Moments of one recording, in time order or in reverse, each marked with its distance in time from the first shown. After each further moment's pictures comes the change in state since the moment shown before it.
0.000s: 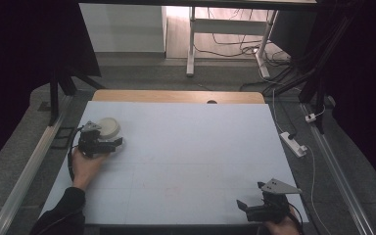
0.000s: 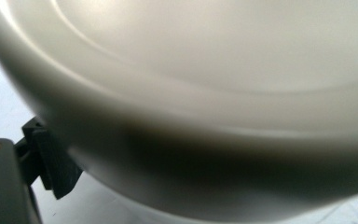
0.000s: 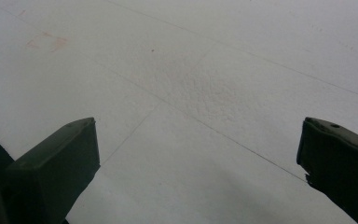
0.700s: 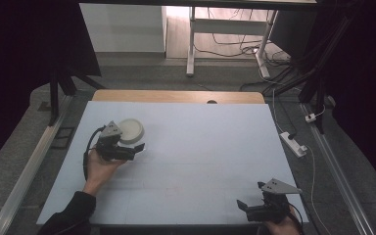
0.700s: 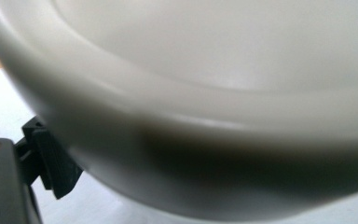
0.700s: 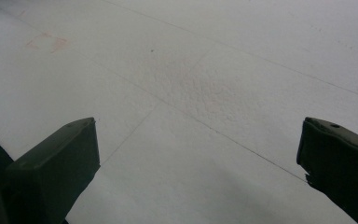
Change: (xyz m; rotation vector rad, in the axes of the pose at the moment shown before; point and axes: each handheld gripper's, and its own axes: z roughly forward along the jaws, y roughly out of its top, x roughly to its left) left arm -0.085 0.031 -0.012 -0.053 -0.163 0.209; right arm 0.000 0.000 0.000 0.000 0.000 0.002
